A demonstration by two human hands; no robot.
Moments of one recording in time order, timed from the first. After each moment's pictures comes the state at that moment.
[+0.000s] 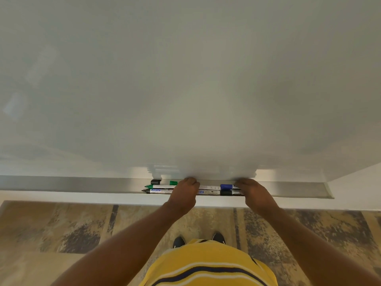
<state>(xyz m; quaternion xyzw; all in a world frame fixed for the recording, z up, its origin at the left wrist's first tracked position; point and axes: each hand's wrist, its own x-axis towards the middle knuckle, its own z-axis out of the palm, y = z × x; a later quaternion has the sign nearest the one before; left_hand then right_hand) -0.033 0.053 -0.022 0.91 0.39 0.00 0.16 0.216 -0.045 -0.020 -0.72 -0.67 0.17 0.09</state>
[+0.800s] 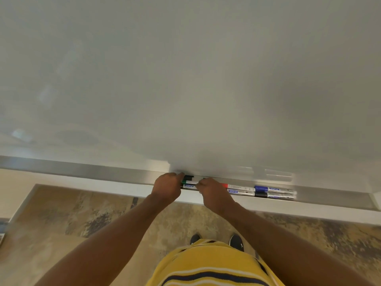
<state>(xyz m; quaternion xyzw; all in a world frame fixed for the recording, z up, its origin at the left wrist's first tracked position) -0.184 0.106 -0.012 0.86 0.51 -0.03 0.11 0.001 0.039 -0.025 -0.58 -0.79 0.16 0.09</state>
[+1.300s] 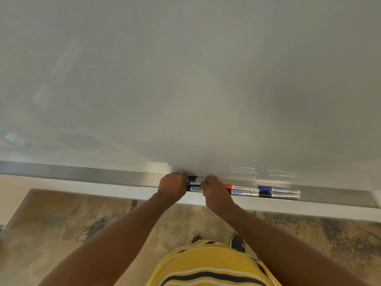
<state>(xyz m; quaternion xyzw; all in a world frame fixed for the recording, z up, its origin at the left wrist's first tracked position) -0.181 0.121 -0.022 0.85 0.52 -0.04 0.13 -0.018 0.042 -0.021 -0.65 -0.75 0.13 0.05</state>
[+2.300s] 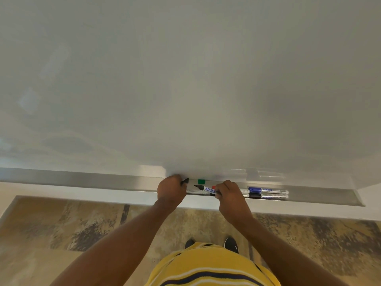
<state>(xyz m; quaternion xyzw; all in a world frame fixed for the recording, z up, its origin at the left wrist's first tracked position) -0.153 0.104 -0.019 0.75 0.63 0.05 0.22 0.034 -0.003 -0.007 -0.72 -0.64 0.16 0.21</state>
